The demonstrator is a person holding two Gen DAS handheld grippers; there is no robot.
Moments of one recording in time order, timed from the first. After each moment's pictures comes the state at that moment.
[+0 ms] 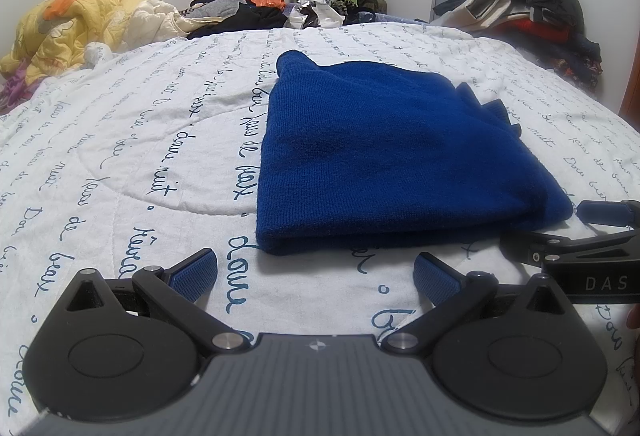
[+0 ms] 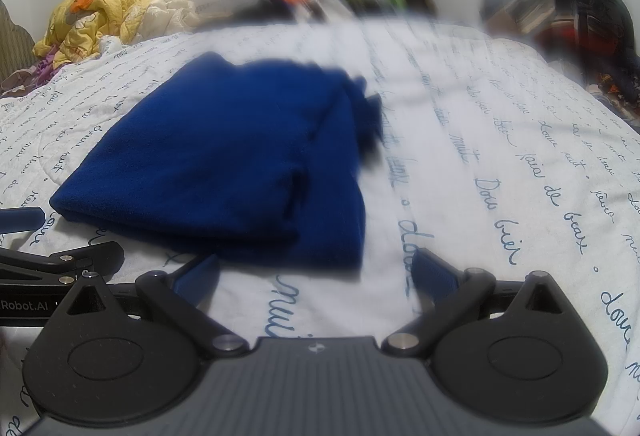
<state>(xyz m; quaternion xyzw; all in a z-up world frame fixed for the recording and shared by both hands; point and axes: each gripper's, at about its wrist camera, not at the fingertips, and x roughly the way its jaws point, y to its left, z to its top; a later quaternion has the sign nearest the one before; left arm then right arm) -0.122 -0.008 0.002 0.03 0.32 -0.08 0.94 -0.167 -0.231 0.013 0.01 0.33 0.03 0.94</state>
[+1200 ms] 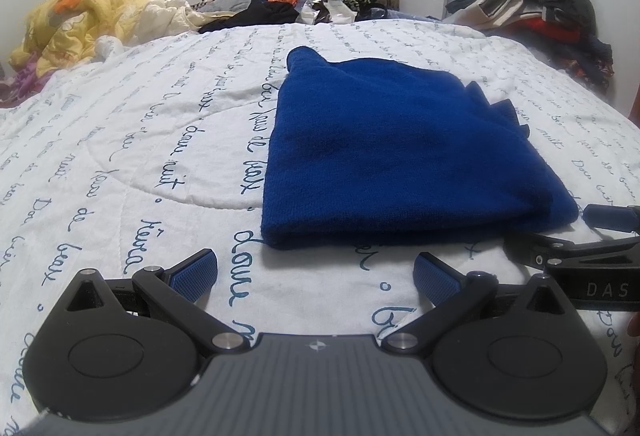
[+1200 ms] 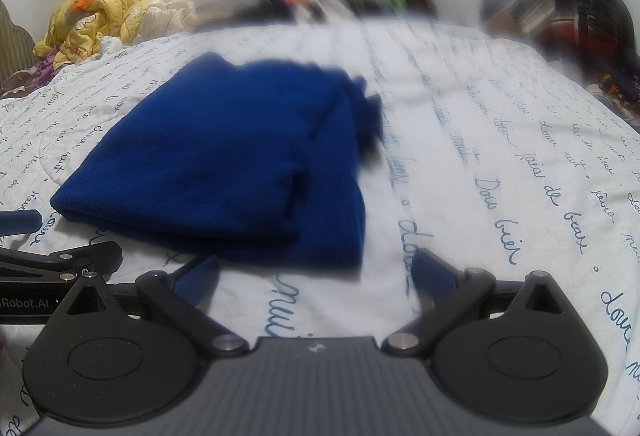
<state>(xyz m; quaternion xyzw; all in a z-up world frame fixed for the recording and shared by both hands) -0.124 -0.009 0.006 0.03 0.33 -0.06 0.94 -0.167 -0.231 0.013 0.01 0.33 0.03 0.94</state>
